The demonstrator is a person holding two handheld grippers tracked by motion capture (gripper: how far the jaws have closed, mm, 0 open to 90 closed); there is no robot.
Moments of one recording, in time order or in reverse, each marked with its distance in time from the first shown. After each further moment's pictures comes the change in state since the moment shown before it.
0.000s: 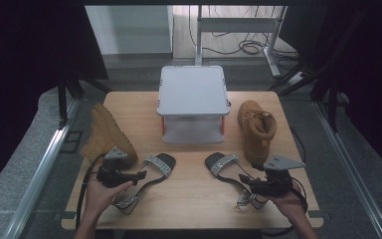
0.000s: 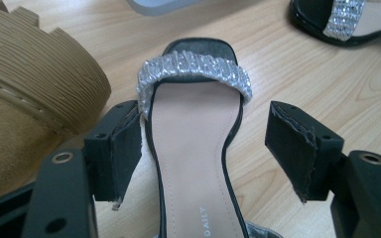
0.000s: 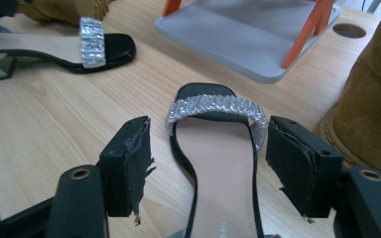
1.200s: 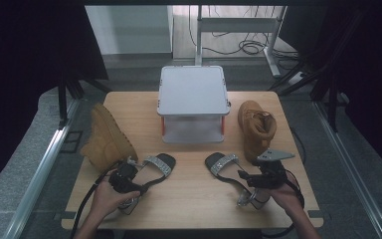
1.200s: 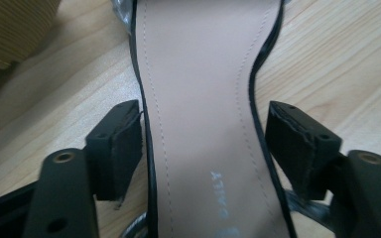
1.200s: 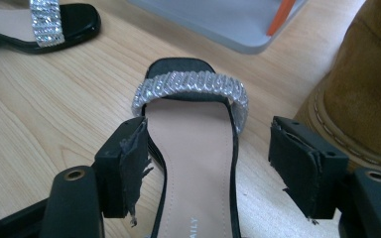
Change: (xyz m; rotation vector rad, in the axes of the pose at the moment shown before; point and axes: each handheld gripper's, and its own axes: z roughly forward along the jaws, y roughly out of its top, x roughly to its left) left arm -0.007 -0.013 0.046 0.326 0.082 0.057; right arm -0.017 0.001 0.026 0.117 -0.047 0.043
